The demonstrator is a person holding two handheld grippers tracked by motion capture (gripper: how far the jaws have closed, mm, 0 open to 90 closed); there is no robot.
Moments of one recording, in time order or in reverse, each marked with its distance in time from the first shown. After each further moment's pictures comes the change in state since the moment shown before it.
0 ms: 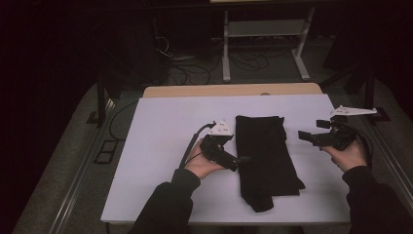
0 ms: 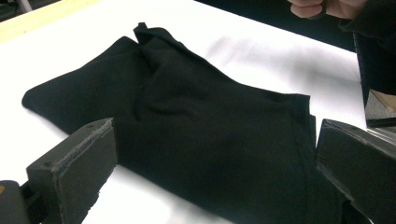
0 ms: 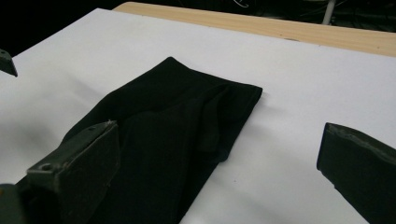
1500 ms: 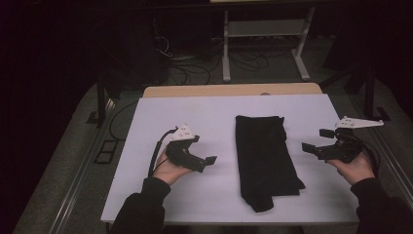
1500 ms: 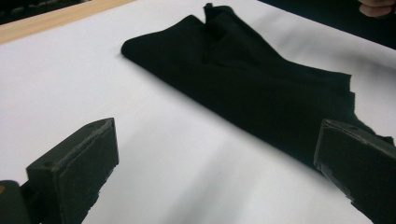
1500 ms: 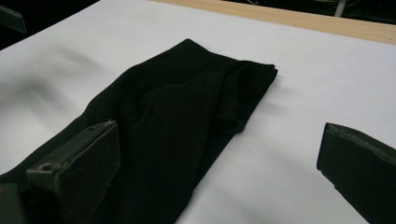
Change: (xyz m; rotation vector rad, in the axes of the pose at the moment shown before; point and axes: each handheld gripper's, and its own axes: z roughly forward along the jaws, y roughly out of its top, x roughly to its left) left arm 0.029 -0.053 -0.068 -0.050 0.144 -0.102; right arm 0.015 -0.022 -0.019 0.018 0.023 -0.052
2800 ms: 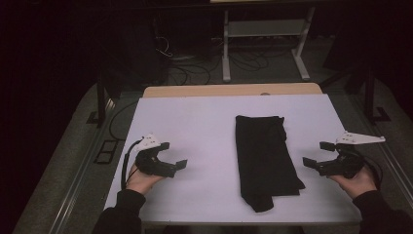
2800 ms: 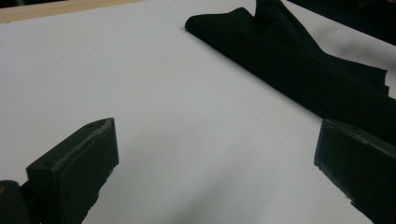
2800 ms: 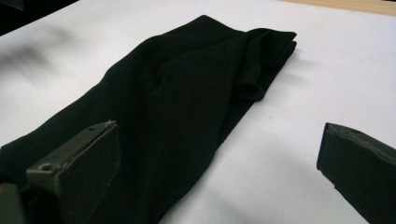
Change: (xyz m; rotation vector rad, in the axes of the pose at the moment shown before) left arm 0.031 -0.054 -0.060 -0.045 0.111 -0.108; right arm 0.016 -0.032 -0.009 0.008 0.020 -0.010
